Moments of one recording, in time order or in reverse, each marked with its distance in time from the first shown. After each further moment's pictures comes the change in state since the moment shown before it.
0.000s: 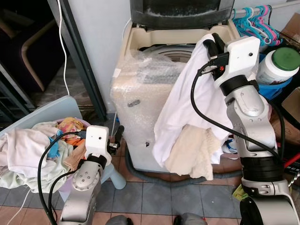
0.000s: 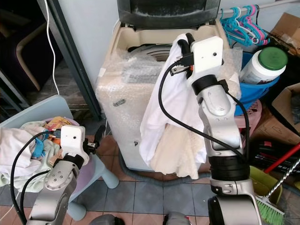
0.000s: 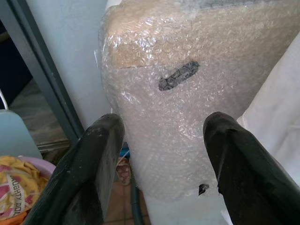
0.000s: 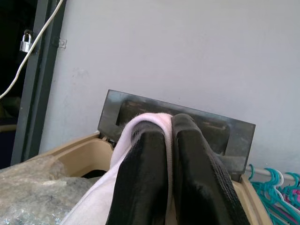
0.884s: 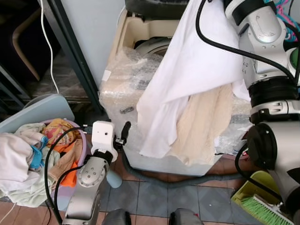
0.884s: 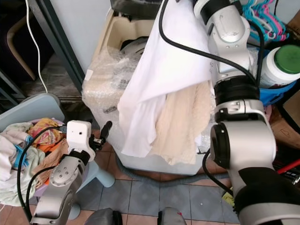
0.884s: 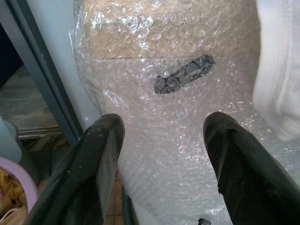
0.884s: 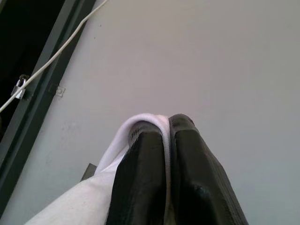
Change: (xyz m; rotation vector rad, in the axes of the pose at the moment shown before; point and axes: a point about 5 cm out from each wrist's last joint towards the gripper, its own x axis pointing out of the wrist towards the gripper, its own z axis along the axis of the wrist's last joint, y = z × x) left arm 0.003 -0.006 0.005 -0.009 -0.001 -0.015; right arm 0.115 -0.032 0.098 -0.118 -0.281 0.057
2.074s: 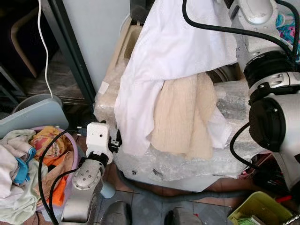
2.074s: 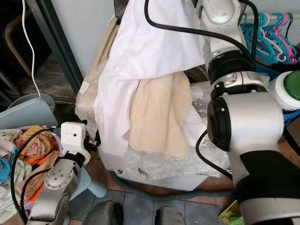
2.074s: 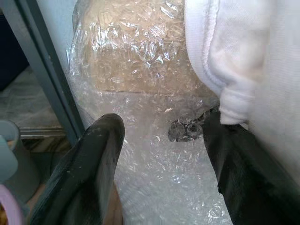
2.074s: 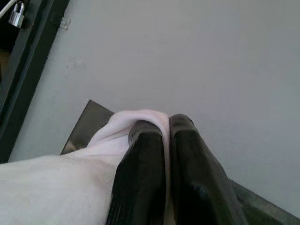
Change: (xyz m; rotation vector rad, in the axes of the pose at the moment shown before) left arm -0.005 0.002 -0.002 -0.008 0.012 0.016; right arm -0.030 0.001 -0.061 -0.009 0.280 0.073
